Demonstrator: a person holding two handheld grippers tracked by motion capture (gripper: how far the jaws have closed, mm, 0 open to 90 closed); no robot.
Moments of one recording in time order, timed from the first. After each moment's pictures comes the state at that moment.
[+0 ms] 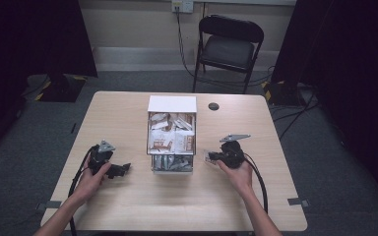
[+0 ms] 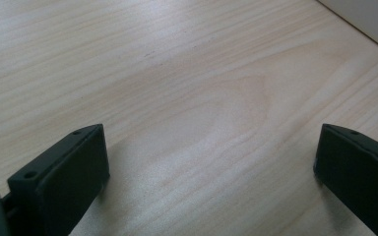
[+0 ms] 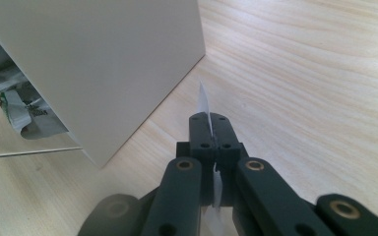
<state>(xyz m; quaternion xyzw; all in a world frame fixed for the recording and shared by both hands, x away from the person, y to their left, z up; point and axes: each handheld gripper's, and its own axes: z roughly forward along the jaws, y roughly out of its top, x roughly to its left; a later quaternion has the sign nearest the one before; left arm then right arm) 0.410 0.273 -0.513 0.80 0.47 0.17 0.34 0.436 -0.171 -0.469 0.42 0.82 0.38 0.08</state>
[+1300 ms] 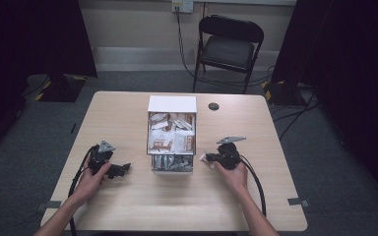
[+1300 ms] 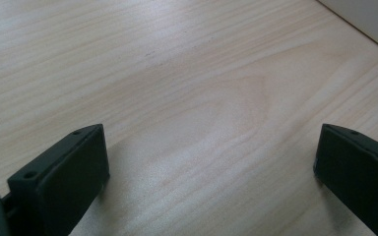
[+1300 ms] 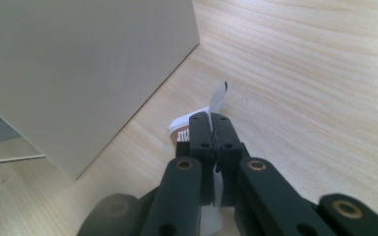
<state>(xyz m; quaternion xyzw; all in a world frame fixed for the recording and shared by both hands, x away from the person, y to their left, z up) 0.410 0.273 -0.513 0.80 0.47 0.17 0.34 0.445 -0.166 -0.494 0.43 0.81 0.38 0.08</state>
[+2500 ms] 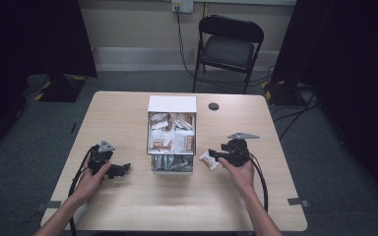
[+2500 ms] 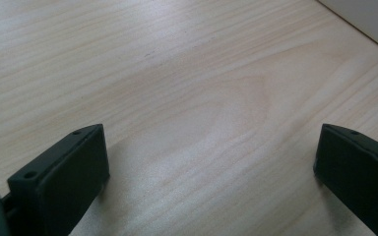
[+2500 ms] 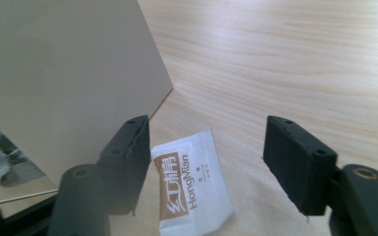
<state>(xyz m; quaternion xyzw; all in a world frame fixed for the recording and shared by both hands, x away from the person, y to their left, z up) 0.410 0.273 -0.513 0.80 0.47 0.17 0.34 0.436 -0.186 -0.464 0.47 0.76 0.42 0.11</state>
